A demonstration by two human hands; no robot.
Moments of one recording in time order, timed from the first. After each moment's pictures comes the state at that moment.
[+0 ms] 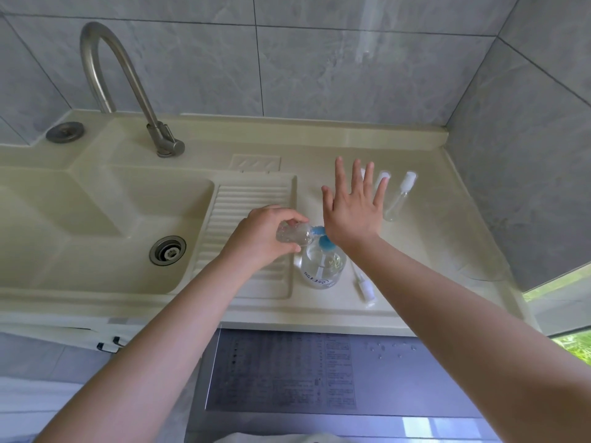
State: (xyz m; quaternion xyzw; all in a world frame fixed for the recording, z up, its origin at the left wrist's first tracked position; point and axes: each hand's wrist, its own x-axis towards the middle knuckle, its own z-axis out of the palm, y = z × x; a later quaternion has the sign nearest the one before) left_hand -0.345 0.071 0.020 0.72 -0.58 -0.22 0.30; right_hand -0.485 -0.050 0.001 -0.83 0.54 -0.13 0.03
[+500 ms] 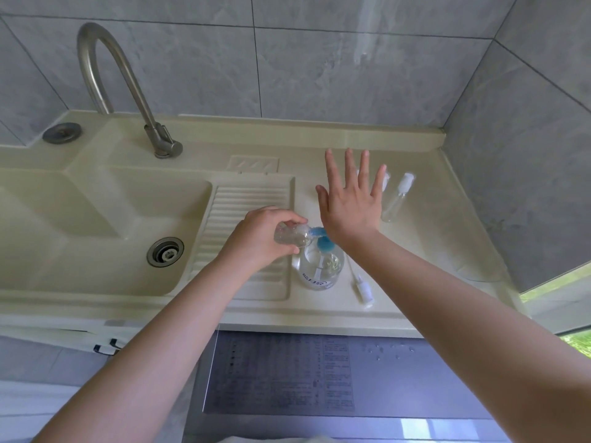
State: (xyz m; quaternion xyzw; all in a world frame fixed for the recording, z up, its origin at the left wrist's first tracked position) left_hand -0.346 0.072 0.021 0.72 -0.58 -0.22 0.30; right_hand -0.483 -0.051 0.018 -0.85 0.50 -0.13 -0.06
